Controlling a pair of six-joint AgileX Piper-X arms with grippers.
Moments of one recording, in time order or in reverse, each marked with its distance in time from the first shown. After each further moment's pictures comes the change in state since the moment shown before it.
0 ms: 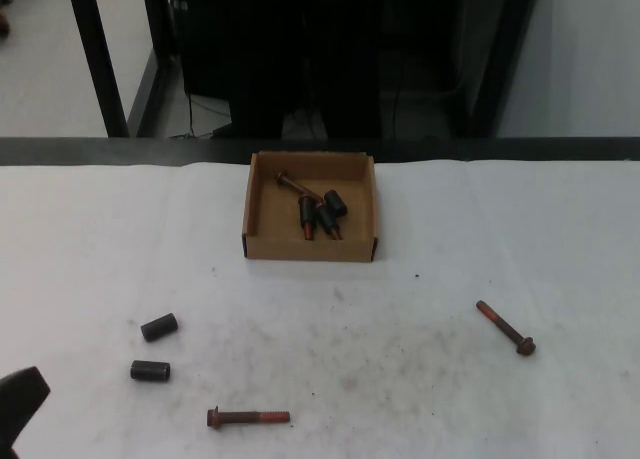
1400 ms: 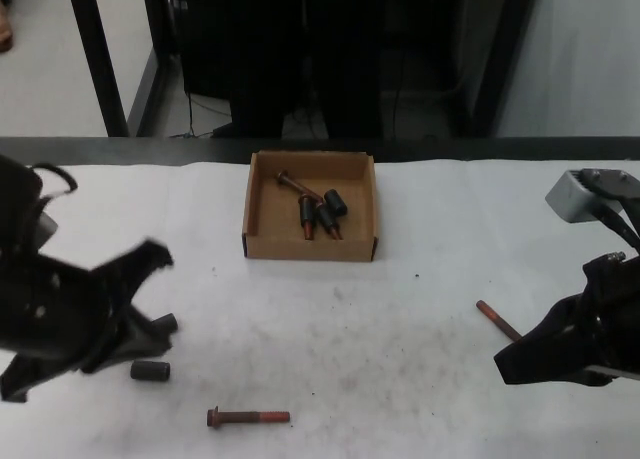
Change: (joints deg) left arm -9.3 67.3 -34.0 7.2 2.7 -16.9; right arm 21.1 54.1 -31.0 16.3 -10.9 -12.8
